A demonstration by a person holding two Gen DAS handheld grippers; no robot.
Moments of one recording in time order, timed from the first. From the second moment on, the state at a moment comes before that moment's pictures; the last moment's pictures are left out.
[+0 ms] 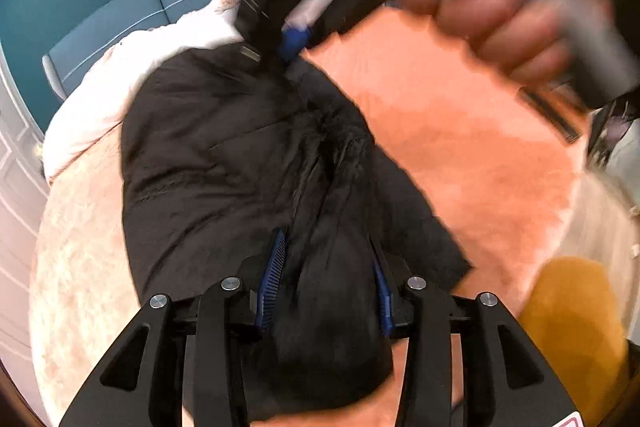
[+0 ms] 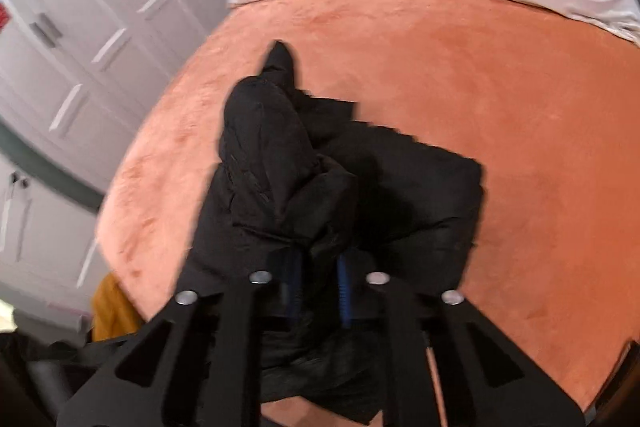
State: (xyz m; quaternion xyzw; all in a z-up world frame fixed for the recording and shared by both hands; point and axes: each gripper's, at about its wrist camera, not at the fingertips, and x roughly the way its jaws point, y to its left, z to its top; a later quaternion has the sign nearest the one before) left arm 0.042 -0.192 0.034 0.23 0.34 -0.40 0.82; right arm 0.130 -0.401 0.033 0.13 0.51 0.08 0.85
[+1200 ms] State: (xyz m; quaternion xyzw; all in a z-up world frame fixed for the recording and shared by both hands) left arm 0.121 -0.157 0.043 0.09 0.46 -0.34 0.82; right arm 0.020 -0.445 0.030 0.23 0.43 -0.07 0.87
